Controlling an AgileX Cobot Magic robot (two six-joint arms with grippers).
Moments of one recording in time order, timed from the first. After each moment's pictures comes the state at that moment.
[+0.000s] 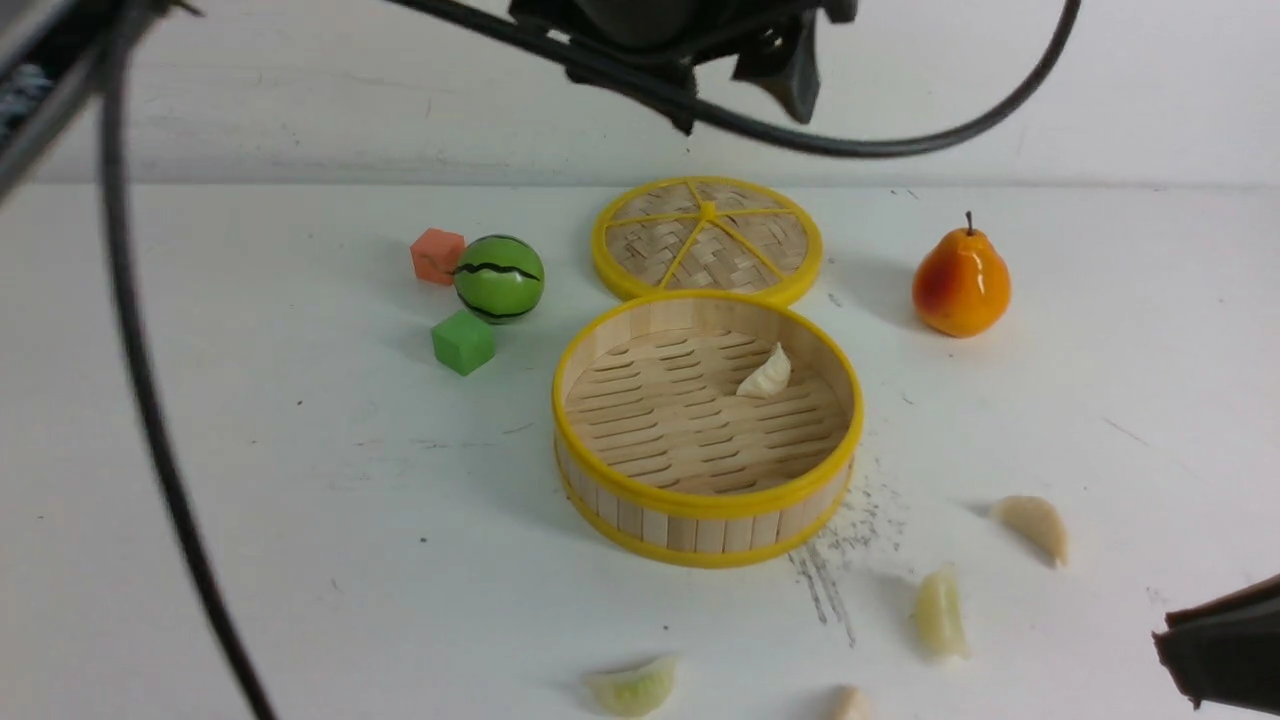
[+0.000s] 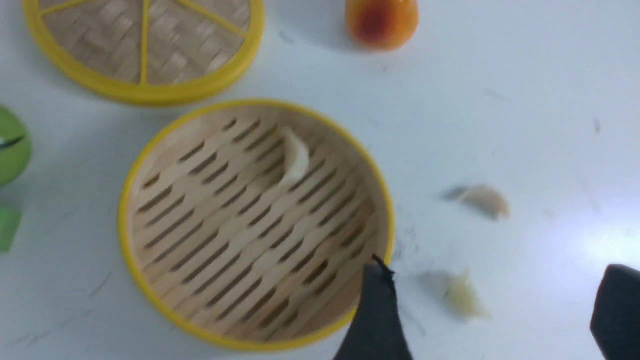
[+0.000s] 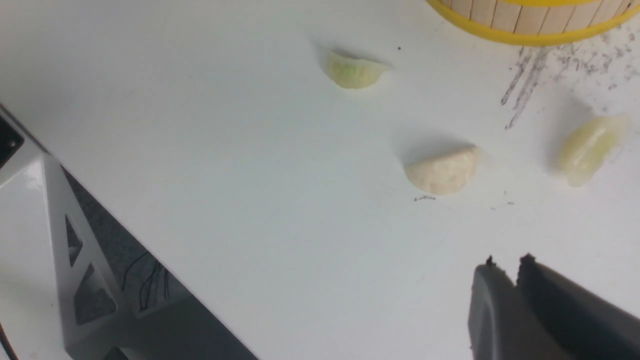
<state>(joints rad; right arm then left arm) 0.23 0.85 -0.90 0.53 1.13 -0.43 -0.61 1.86 -2.22 -0.11 1.24 -0.17</state>
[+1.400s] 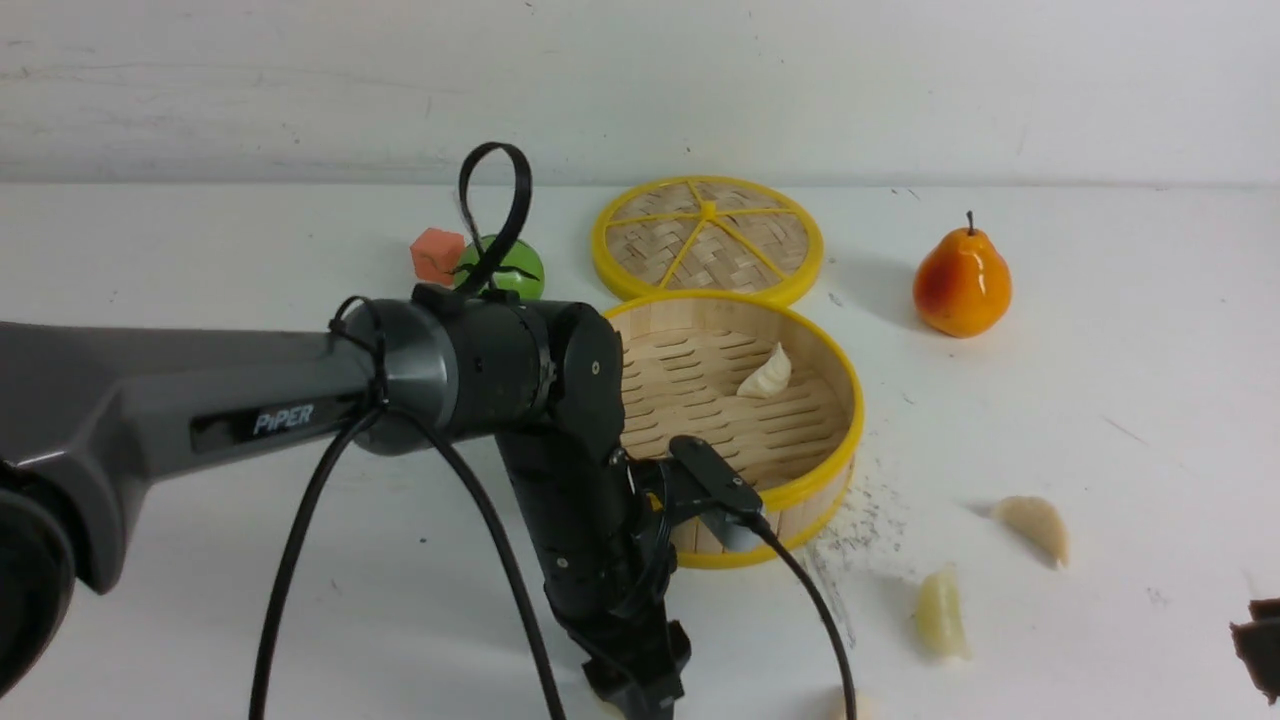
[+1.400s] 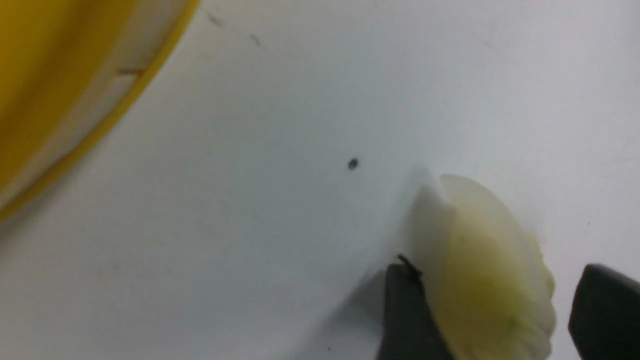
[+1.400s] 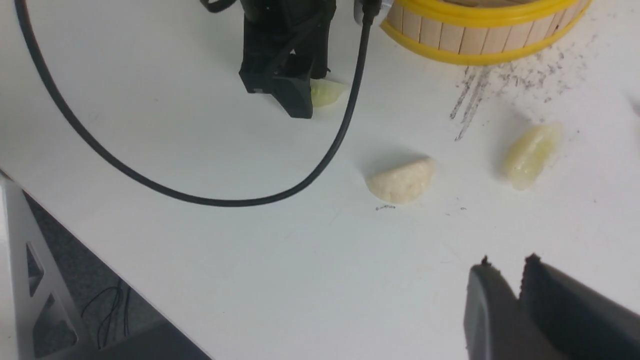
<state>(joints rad) 0.23 0.74 -0.90 0.45 1.12 -0.38 -0.61 2.01 -1.39 -0.32 0.97 0.67</state>
